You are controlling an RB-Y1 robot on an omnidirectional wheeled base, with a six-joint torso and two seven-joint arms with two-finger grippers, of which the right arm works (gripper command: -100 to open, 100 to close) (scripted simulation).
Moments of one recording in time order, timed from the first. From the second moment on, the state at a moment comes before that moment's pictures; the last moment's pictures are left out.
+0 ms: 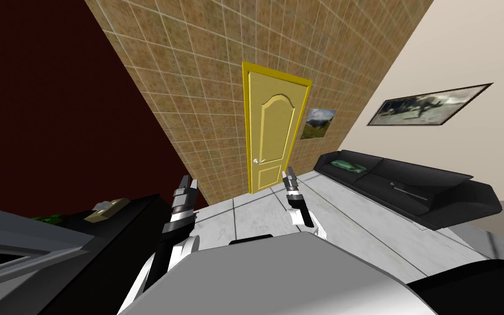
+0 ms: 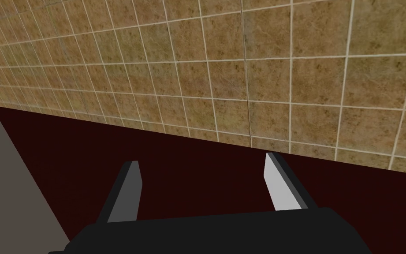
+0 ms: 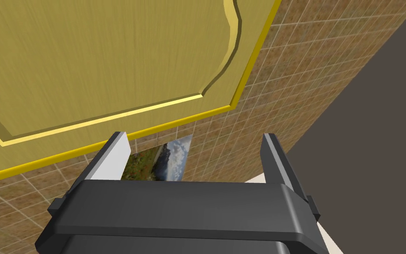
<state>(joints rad) 0.26 -0.09 -0.05 -1.80 -0.02 -0.60 -0.05</state>
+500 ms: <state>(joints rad) 0.21 -0.11 -0.06 -1.68 -0.03 -0.62 -0.04</state>
